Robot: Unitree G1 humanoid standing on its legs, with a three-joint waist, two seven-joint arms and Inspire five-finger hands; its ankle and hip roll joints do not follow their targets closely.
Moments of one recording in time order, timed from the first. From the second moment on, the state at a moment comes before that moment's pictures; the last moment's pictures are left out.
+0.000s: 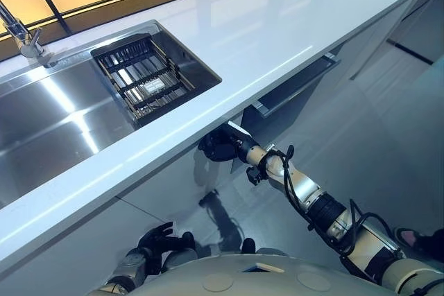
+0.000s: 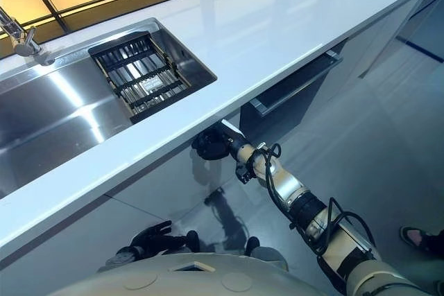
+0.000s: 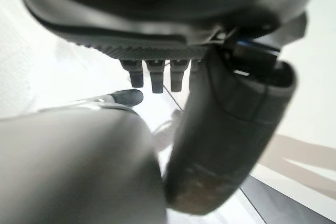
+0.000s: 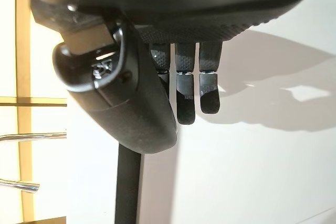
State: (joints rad) left arm 0.08 0.23 -0.16 1.18 -0.24 -0.09 -0.10; right arm -0.35 -0.34 0.71 0.36 0.33 -0.03 0.12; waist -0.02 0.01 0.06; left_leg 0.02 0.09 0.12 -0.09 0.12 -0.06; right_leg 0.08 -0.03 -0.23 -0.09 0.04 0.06
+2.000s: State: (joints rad) left arm 0.04 0.25 -0.27 1.28 -0.10 -0.17 -0.13; right arm 0.06 -0.30 0.30 1.27 -0.10 0.00 0.17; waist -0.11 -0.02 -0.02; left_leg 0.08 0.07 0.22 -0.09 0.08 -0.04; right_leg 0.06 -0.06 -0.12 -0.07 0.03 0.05
